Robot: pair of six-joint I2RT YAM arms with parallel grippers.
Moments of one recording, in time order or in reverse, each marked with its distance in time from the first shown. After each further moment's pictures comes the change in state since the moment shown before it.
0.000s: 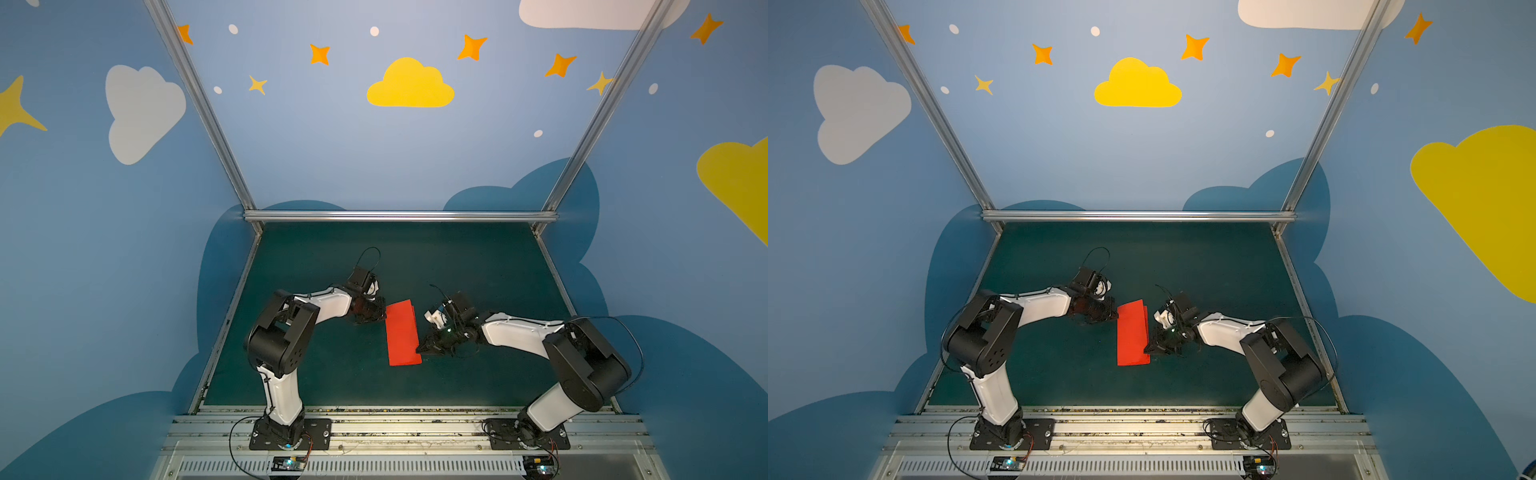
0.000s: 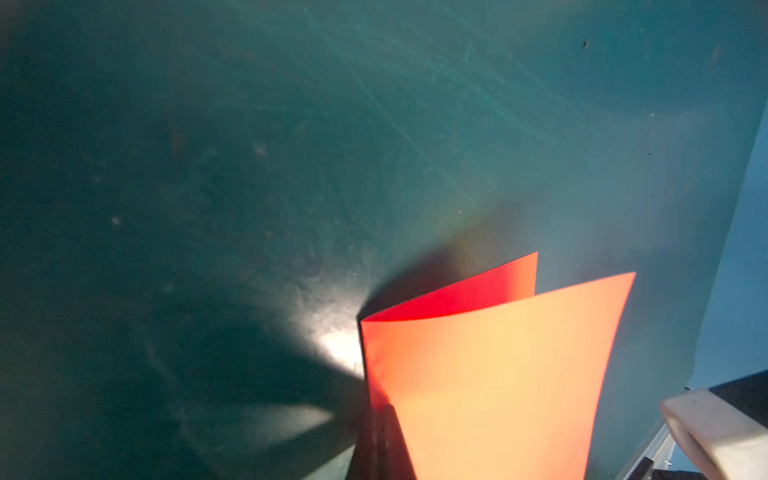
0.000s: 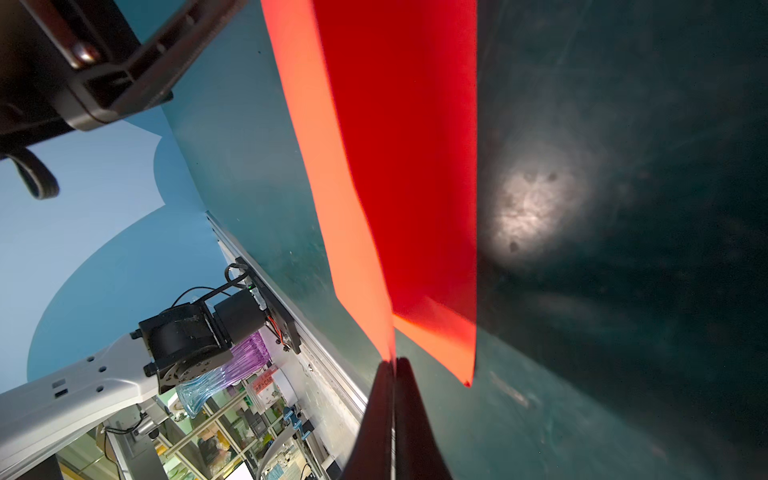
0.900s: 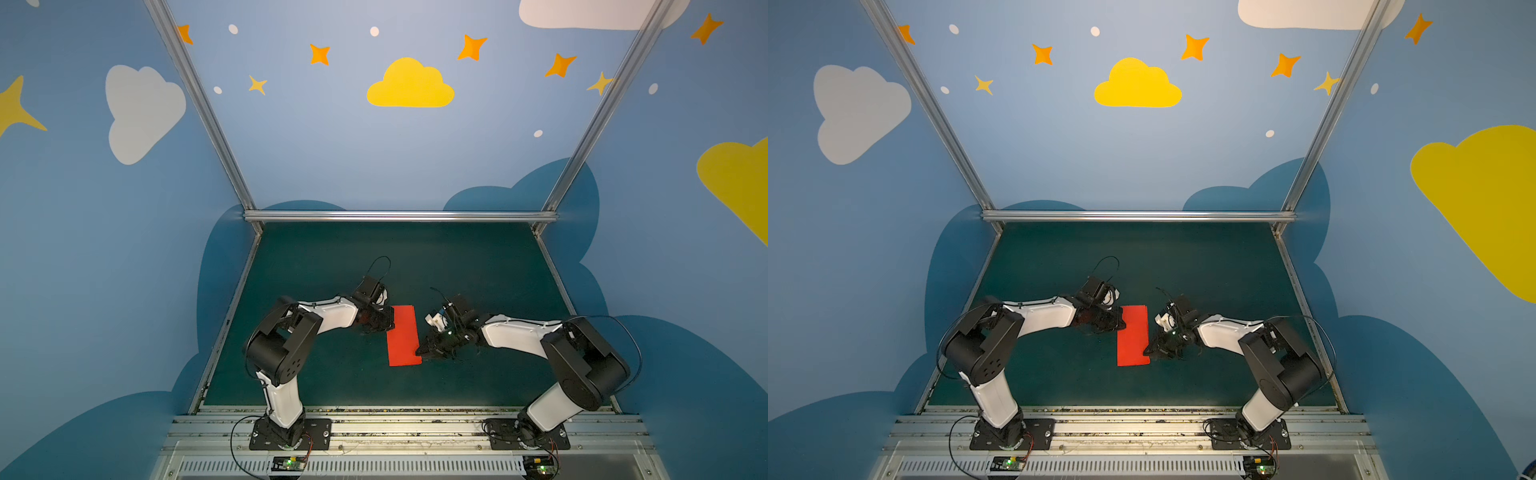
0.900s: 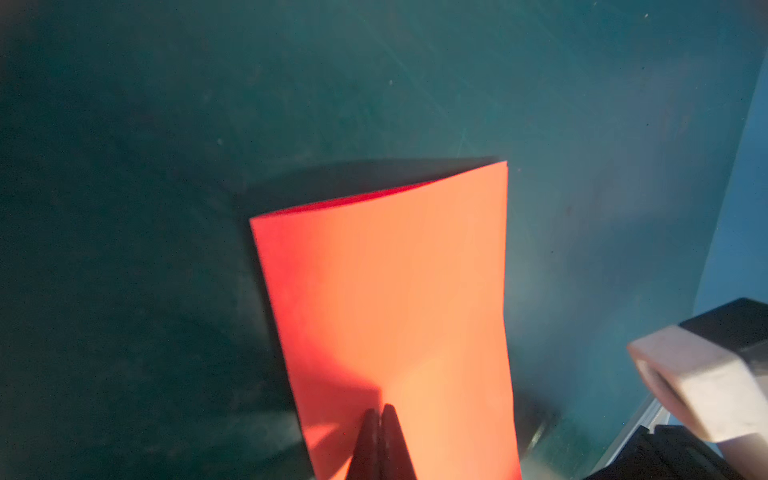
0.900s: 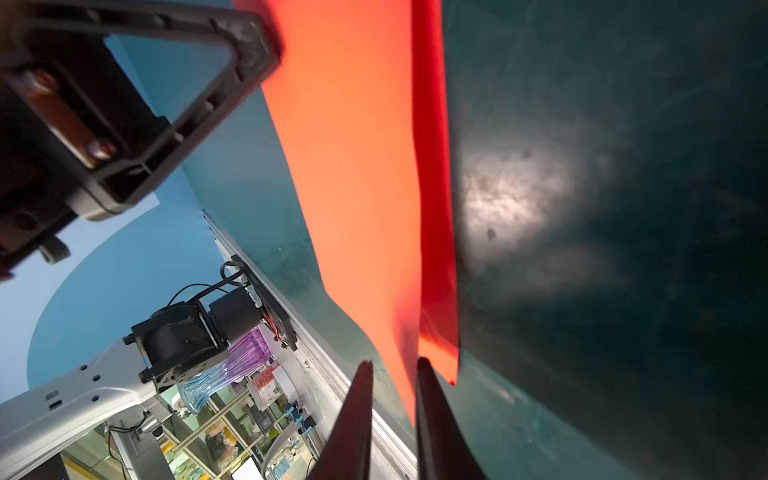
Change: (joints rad) left arm -0.100 -0.032 -0.074 0.065 -0.018 -0.068; right arm 0.005 0.006 -0.031 0.016 -0.011 0.008
